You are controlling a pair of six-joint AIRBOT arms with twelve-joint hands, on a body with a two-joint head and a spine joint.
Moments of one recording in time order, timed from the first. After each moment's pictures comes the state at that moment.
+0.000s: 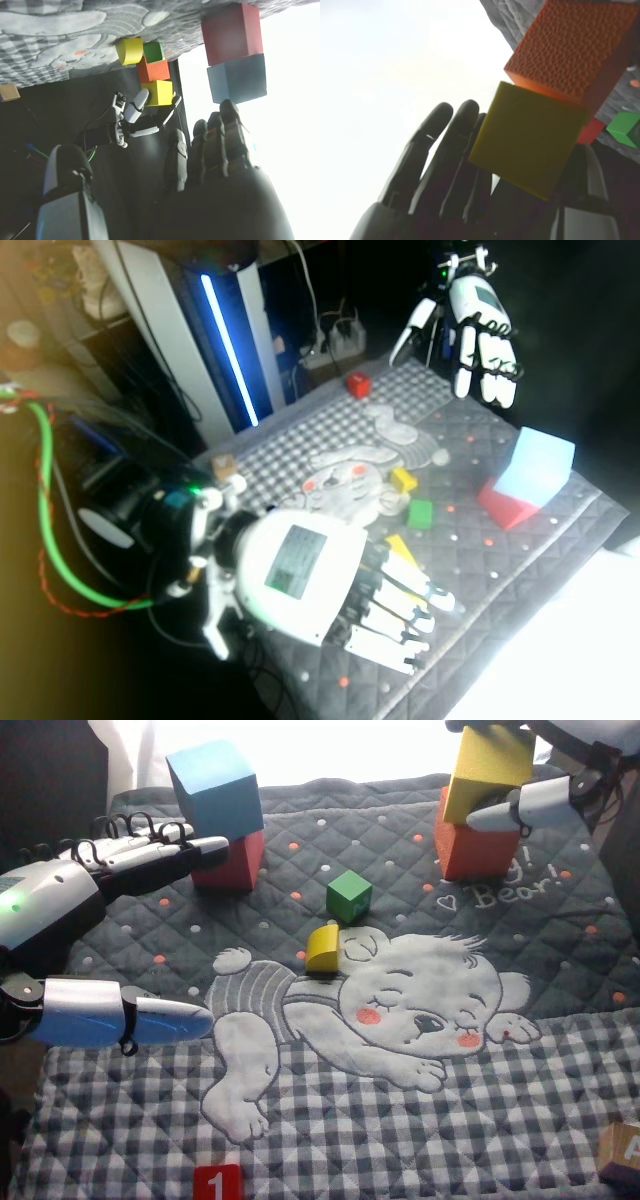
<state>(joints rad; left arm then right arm) 1.02 -0.81 0.93 -0.12 -0.99 0.87 -0.43 -1.24 1.56 0.01 0.64 -0.76</state>
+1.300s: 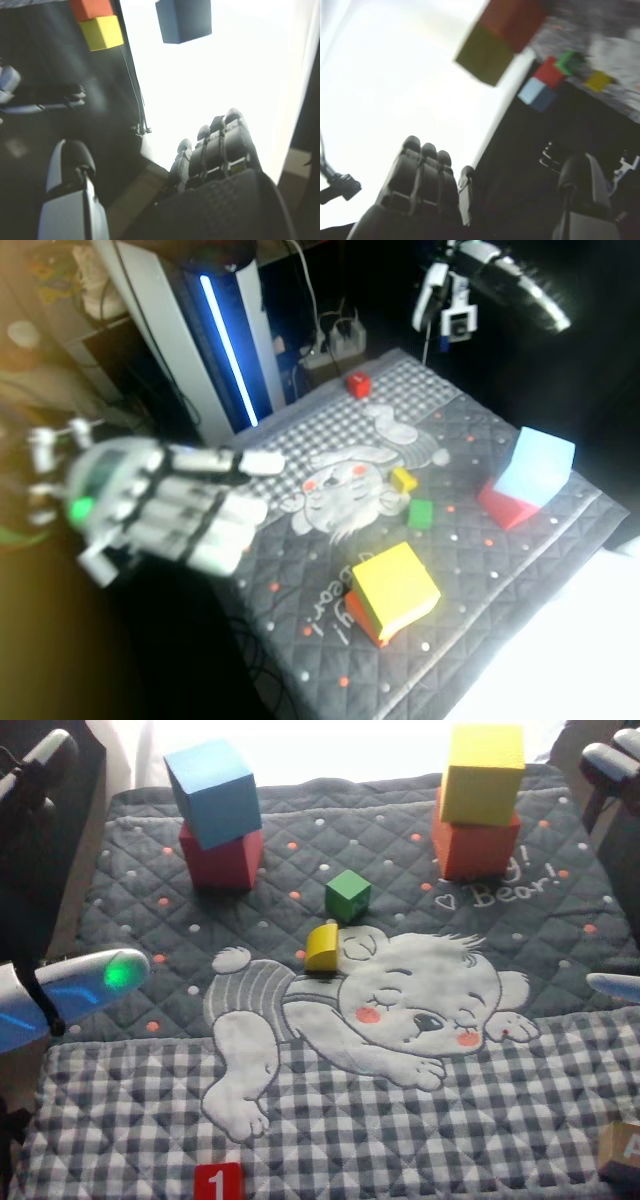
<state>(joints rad) 1.29 -0.86 0.86 -0.39 -1.61 0.76 -1.07 -0.92 1.02 0.18 1.54 -0.77</state>
